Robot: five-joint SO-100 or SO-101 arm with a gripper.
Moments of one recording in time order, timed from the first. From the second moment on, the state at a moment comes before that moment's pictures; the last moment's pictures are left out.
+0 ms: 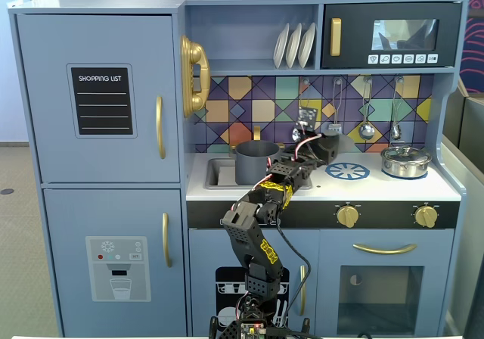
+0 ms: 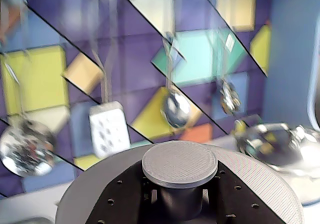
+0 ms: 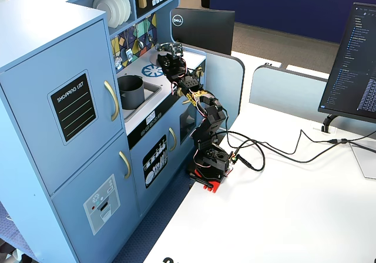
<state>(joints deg) 31.1 120.0 111.8 -6.0 -91.9</state>
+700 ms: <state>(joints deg) 33.3 110.1 119.9 -17.1 -91.0</state>
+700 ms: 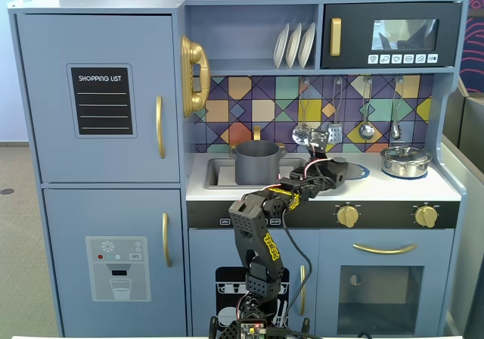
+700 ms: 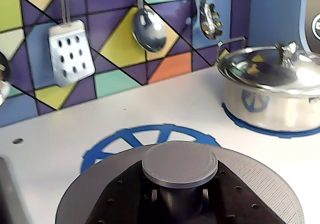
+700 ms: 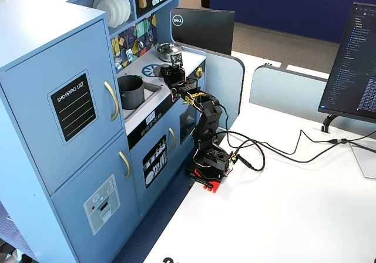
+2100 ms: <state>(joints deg) 32.3 103.5 123.5 -25.1 -93.7</state>
